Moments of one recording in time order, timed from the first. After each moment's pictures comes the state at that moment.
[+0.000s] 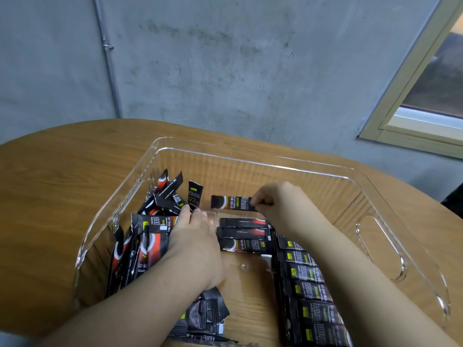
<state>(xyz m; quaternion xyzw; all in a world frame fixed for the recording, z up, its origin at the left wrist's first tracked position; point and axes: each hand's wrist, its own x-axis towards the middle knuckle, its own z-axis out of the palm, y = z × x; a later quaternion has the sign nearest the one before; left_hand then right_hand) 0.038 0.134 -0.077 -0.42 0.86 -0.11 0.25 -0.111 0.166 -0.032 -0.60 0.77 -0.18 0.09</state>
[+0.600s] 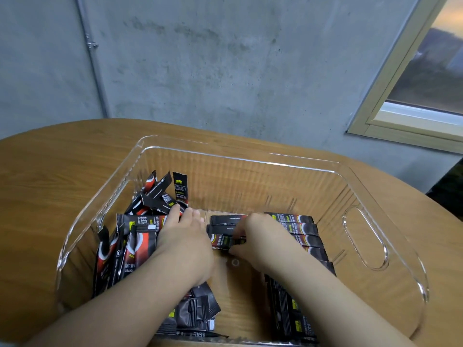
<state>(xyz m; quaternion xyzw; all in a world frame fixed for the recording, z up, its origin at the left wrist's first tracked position) 0.038 0.135 -0.079 -0.43 0.87 -0.12 0.23 -0.080 0.190 -0.059 -0.63 0.77 -0.04 0.10</state>
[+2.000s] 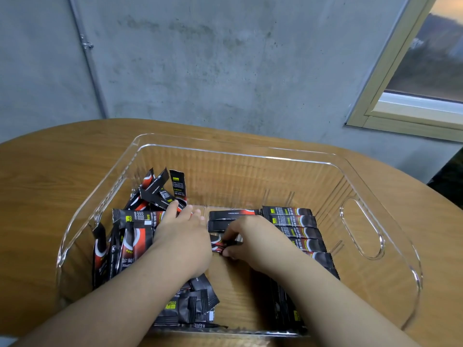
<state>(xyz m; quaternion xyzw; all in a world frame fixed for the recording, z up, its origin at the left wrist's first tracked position) 0.042 0.134 -0.075 -0.42 0.88 -0.10 0.20 -0.084 0.194 -0.071 -0.66 0.73 -0.10 0.17</state>
